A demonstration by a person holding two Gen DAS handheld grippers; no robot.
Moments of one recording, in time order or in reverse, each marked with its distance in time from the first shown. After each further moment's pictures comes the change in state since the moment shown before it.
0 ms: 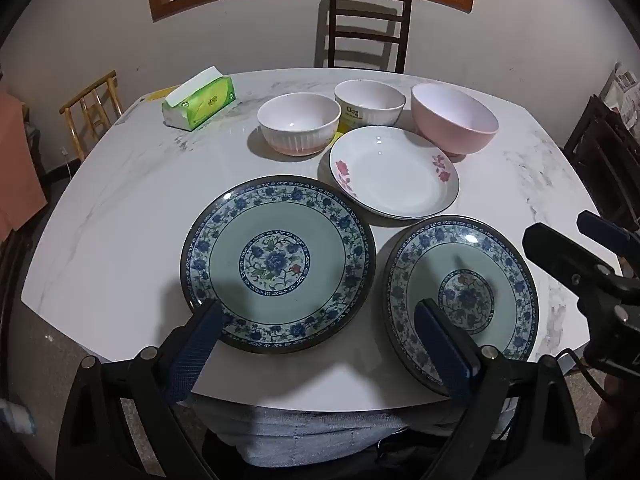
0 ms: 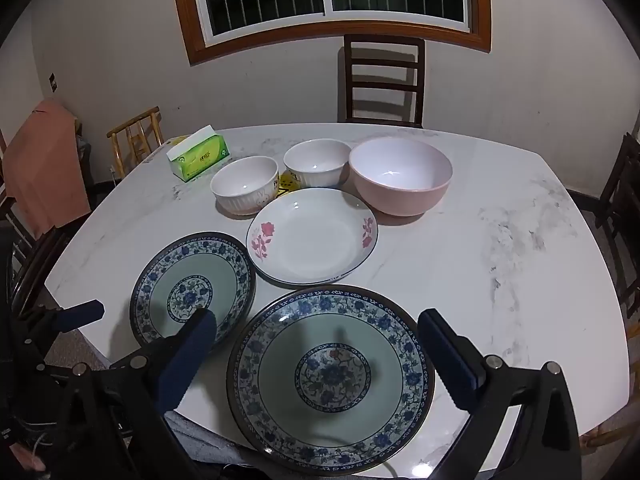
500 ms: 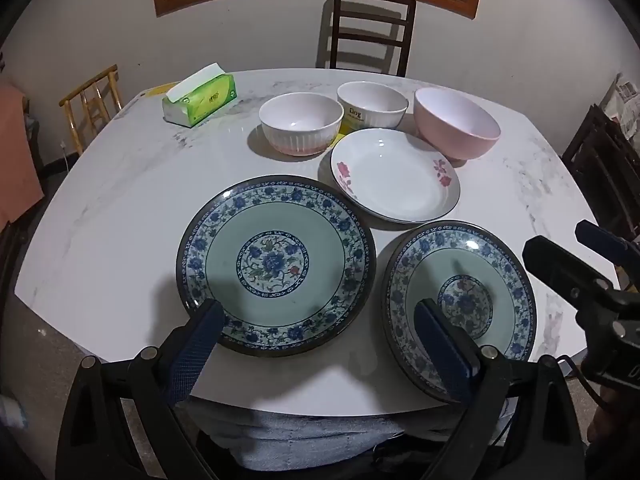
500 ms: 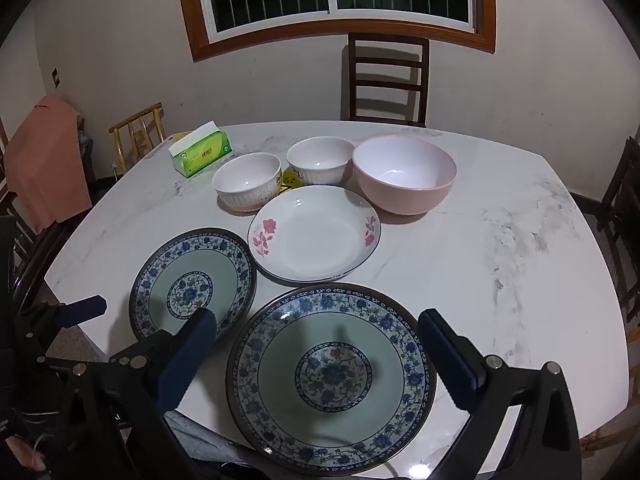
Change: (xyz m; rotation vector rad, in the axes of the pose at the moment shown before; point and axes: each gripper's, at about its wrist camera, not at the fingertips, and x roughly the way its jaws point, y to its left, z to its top) left arm 0.003 0.005 0.000 -0.034 -0.013 -0.037; right arm 0.002 0.003 0.000 -0.007 0.001 0.000
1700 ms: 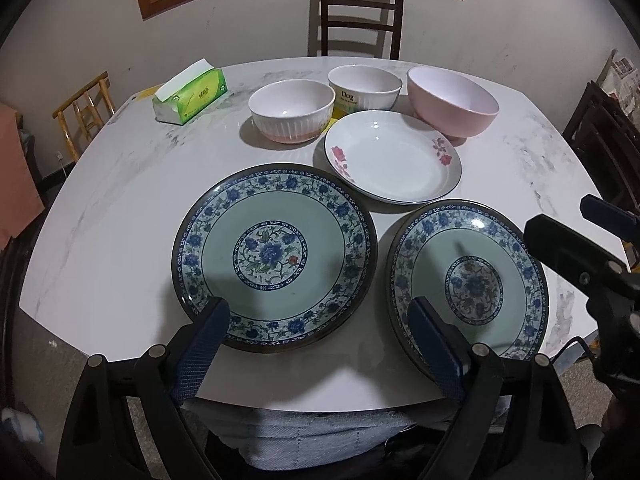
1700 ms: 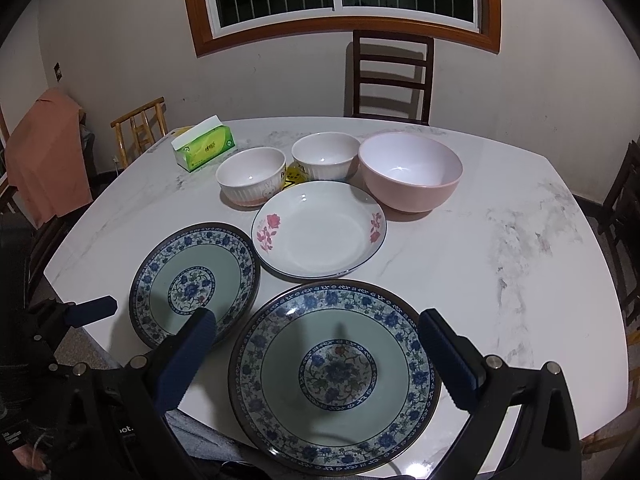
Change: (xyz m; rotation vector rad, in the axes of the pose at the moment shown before) left arm 0.013 -0.007 -0.006 0.055 0.037 0.018; right arm 0.004 0.006 -0.001 -0.022 0.019 0.003
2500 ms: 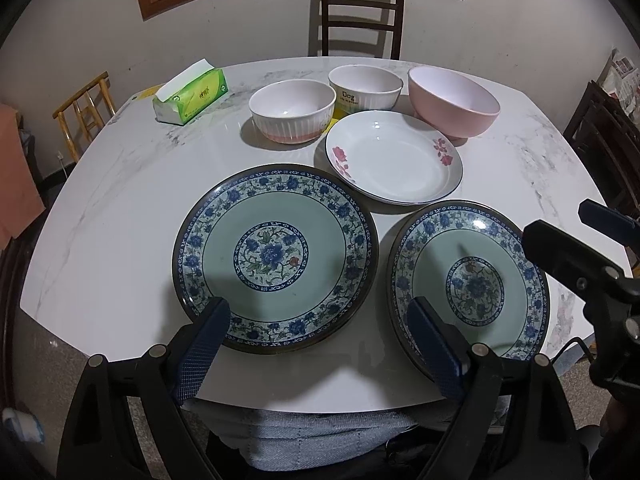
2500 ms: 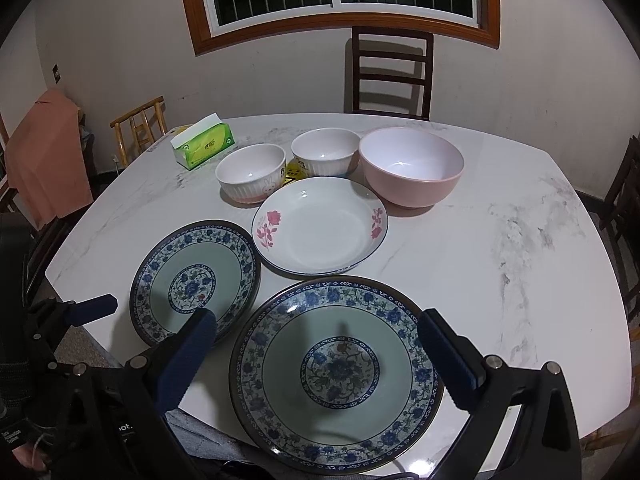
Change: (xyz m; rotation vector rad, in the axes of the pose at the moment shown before) left arm 0.002 0.000 0.000 0.001 0.002 0.003; right arm 0.002 0.000 -0.003 0.007 0.005 0.005
